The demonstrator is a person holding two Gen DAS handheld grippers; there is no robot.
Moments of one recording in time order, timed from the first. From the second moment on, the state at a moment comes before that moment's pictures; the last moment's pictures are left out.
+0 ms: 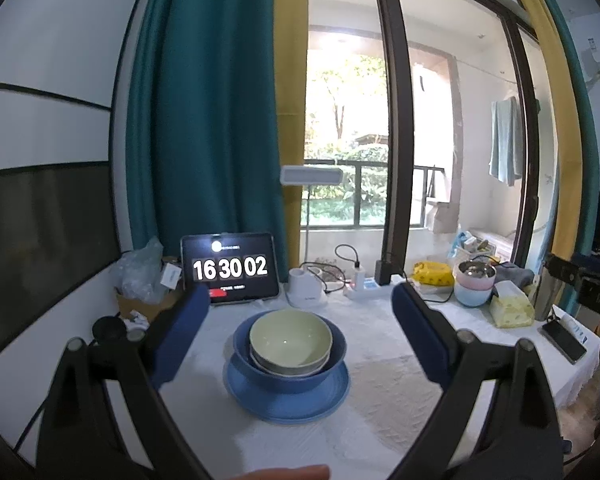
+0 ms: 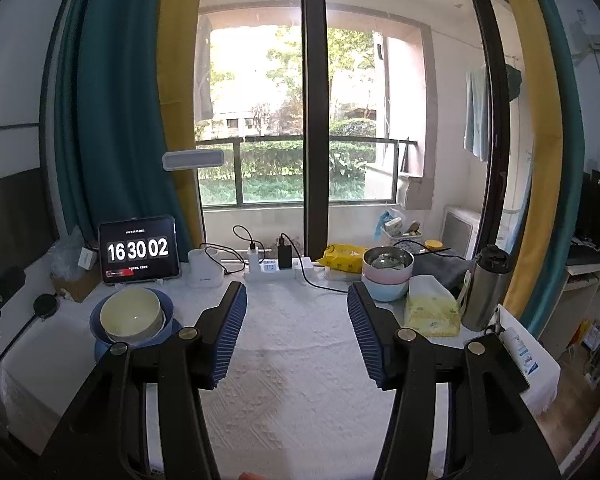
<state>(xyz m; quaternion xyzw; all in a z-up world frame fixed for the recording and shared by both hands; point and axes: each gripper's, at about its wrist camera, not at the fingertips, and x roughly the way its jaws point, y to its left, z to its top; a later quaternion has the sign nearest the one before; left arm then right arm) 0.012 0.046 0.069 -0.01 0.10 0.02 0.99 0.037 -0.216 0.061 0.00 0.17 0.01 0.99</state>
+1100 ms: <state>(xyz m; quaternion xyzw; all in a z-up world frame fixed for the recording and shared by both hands) 0.011 0.045 0.085 -0.02 0.08 0.00 1.00 0.037 -0.212 0.068 -0.01 0.16 0.01 0.99</state>
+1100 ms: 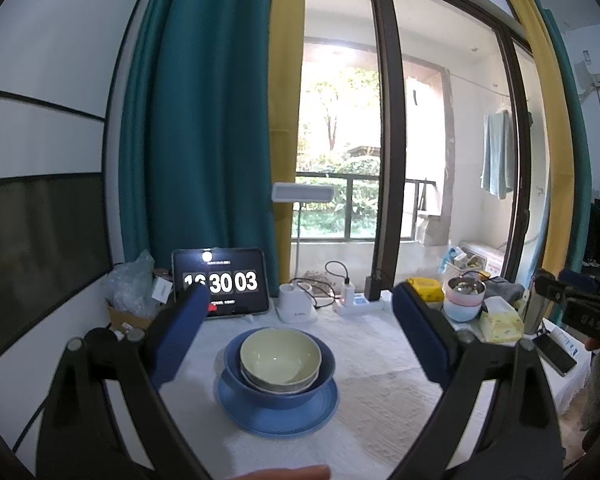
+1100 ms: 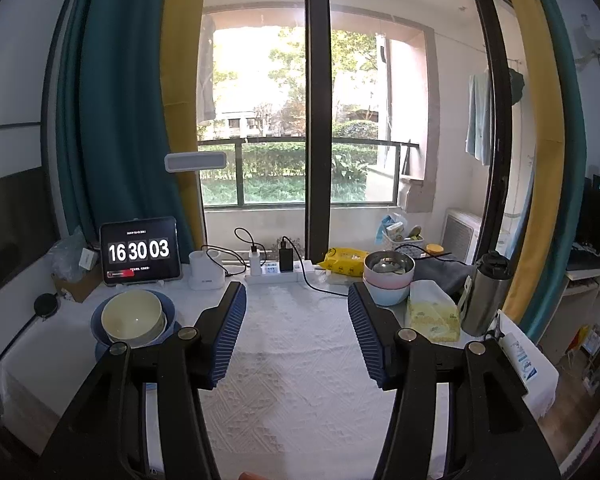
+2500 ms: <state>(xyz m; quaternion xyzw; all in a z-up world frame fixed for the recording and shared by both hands) 0.008 0.044 0.083 -0.03 0.08 0.01 1.00 0.035 -0.213 0.066 0.00 0.16 0.01 0.99</state>
